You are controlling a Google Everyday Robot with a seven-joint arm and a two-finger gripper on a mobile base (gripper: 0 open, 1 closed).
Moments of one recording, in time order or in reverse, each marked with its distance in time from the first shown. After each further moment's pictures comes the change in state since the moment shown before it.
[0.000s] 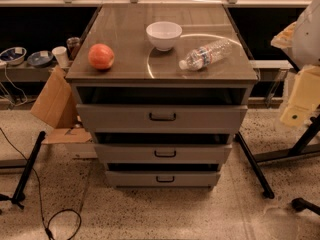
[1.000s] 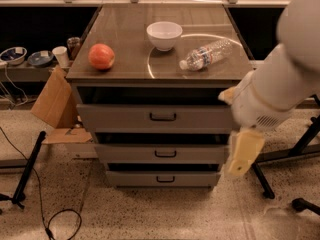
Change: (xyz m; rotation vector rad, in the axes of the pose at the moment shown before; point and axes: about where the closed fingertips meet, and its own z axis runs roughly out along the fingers) arm -0.035 0.061 0.114 -0.131 -0.085 -0.114
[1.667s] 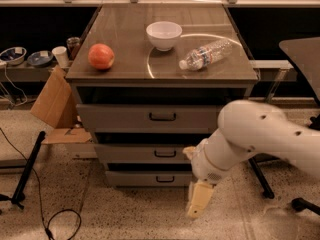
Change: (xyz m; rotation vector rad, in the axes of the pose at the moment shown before) arm -0.018 0.055 0.188 -0.190 -0.146 0.007
